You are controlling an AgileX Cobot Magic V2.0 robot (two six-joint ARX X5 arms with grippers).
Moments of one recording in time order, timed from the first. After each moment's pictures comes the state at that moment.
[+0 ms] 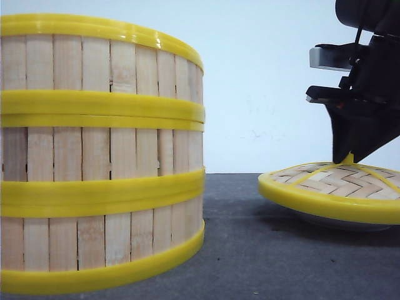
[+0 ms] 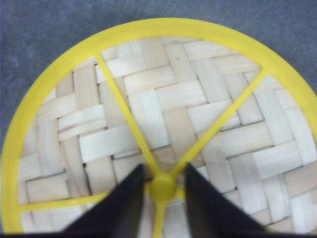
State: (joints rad) left arm -0.14 1.03 1.30 -1.04 -0.06 0.05; right arm 0.31 1.40 0.92 -0.48 -0.05 0.10
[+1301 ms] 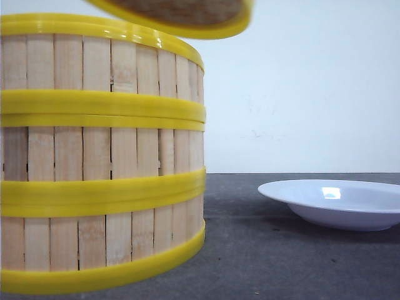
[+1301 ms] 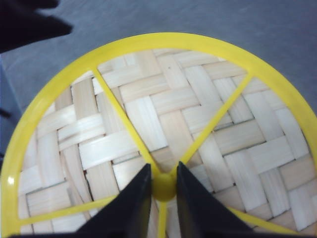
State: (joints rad) left arm -0.14 1.03 1.30 -1.02 -0.06 0.04; right arm 0.81 1.66 1.93 -1.01 -0.24 0.00
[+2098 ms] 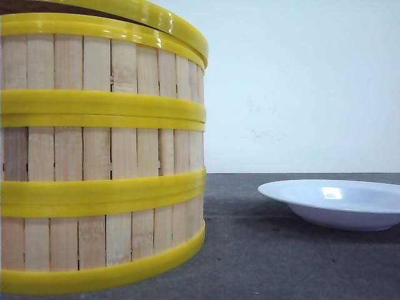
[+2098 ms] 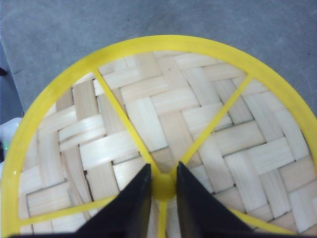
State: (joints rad) left arm -0.14 1.03 1.30 -1.01 -0.06 0.04; right arm 0.90 1.81 1.94 -0.98 -0.20 -0.03
